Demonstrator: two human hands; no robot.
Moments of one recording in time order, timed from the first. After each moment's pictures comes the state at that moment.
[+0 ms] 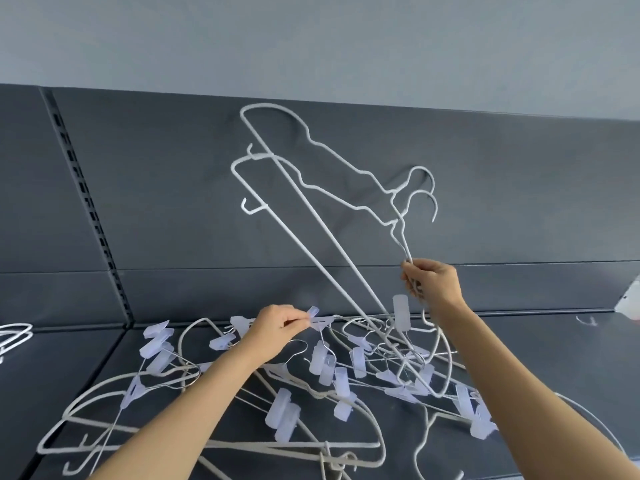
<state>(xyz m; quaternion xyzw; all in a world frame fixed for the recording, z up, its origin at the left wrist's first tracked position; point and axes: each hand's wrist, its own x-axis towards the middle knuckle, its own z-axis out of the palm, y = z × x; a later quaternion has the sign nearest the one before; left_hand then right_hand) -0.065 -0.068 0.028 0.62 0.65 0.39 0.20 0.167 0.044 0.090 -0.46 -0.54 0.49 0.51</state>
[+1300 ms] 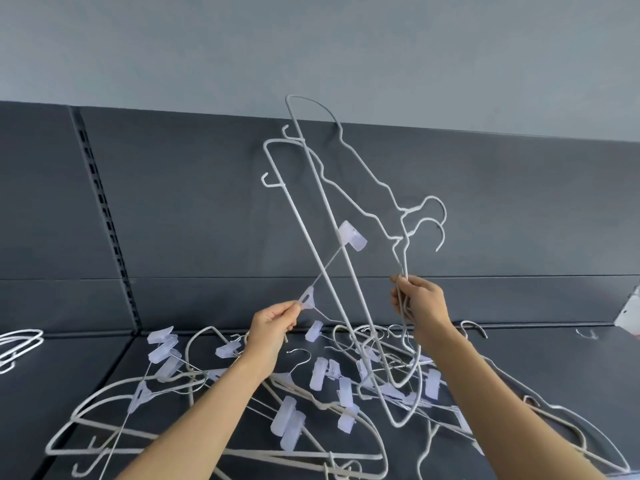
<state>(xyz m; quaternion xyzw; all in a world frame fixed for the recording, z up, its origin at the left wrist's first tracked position) -0.055 -0.075 0.033 0.36 0.57 0.65 0.36 0.145 0.000 0.102 -0.46 -0.49 0.54 0.51</state>
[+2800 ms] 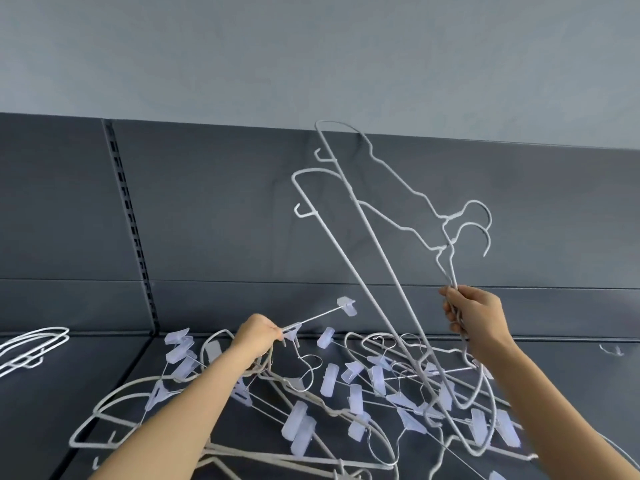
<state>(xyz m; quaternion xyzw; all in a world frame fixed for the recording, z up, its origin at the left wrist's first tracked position) -0.107 -0.074 0.034 0.41 0.80 0.35 0.26 0.195 0.013 0.102 -0.48 -0.54 0.47 0.51</state>
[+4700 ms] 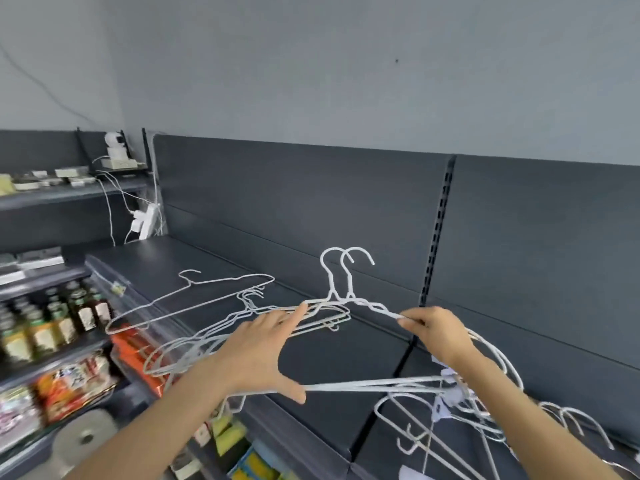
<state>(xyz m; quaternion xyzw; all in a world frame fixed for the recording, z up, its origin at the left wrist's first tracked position) -0.308 -0.438 0.094 0.43 0.90 0.04 -0.01 -0.204 -0.162 0.089 -0.16 -0.94 0.19 0.21</state>
